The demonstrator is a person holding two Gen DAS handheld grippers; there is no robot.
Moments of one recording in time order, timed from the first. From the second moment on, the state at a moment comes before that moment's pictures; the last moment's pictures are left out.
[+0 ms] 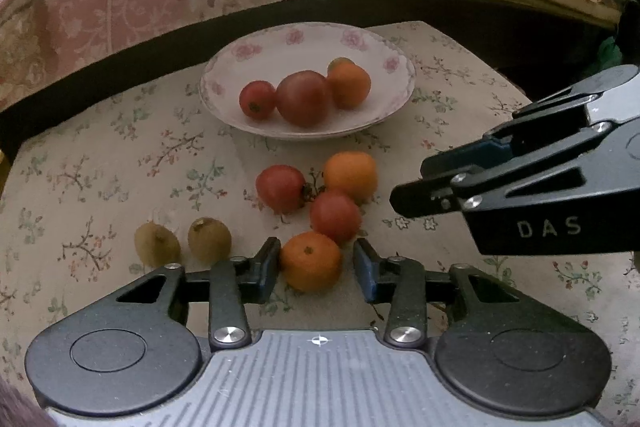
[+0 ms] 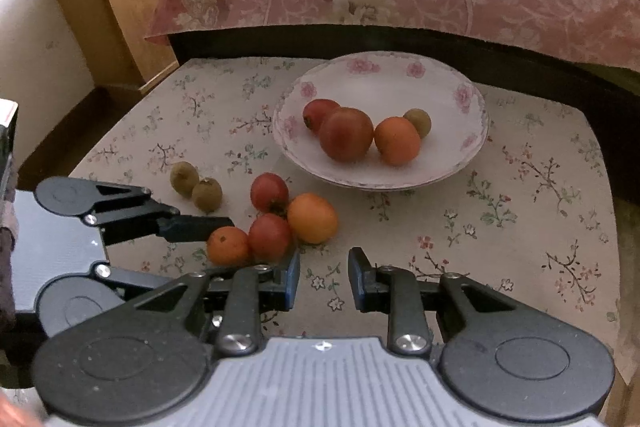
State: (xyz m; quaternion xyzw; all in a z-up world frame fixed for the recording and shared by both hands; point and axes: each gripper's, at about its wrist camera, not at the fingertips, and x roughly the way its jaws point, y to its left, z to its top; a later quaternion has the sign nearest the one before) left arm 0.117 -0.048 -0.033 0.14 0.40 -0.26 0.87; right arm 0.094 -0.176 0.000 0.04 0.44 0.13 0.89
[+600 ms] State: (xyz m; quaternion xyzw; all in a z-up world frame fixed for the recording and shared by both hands) left arm 0.092 -0.027 -0.025 0.14 0.41 -0.26 0.86; right arm 0.099 -0.164 -0.007 0.07 0.45 0.17 0.87
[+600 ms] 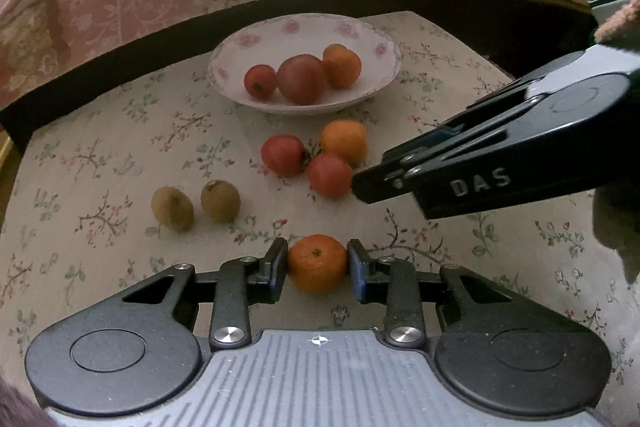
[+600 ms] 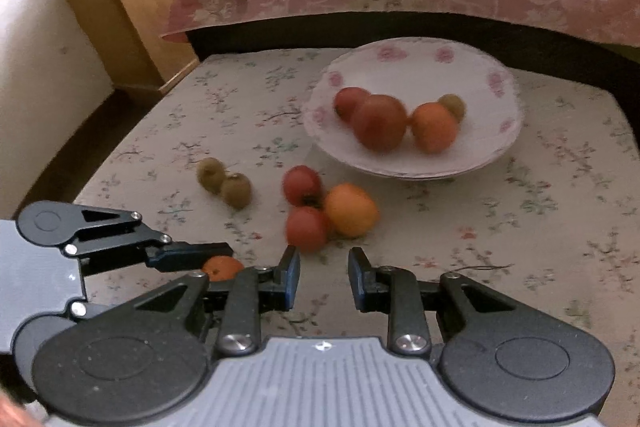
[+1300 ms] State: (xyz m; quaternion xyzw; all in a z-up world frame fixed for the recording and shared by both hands) left arm 0.081 -0.017 -0.029 0.14 0.42 -0.28 0.86; right arm 0.110 -0.127 -0.017 0.04 0.44 0.15 0.88
